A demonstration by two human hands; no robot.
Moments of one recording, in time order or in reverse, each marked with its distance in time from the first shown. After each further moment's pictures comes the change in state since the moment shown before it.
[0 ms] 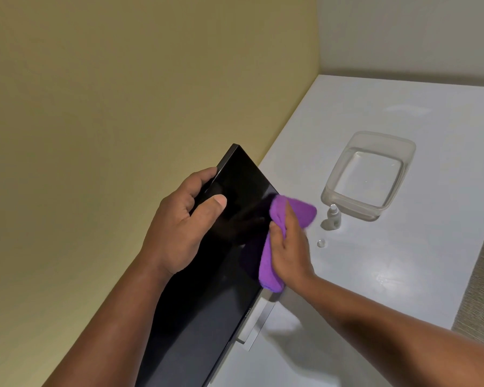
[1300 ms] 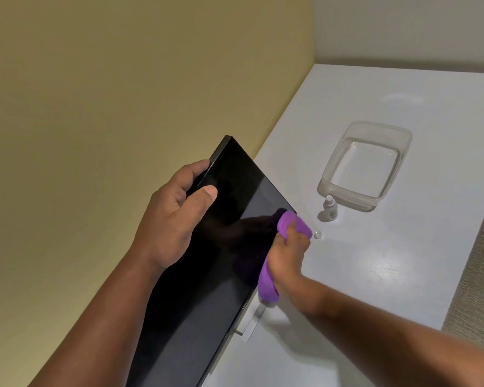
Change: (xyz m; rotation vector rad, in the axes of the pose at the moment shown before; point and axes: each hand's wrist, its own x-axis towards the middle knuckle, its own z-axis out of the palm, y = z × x) left_hand 0.001 0.000 0.001 -0.043 -0.017 -0.009; right_hand -0.011 0.027 0.027 0.046 0.142 0.539
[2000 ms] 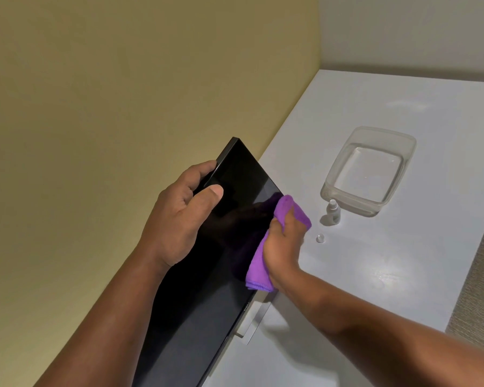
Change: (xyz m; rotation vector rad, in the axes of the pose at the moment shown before) left_hand 0.000 0.003 -0.001 0.007 0.014 -0.009; right_hand -0.014 -0.044 -0.004 0.101 0.045 -0.137
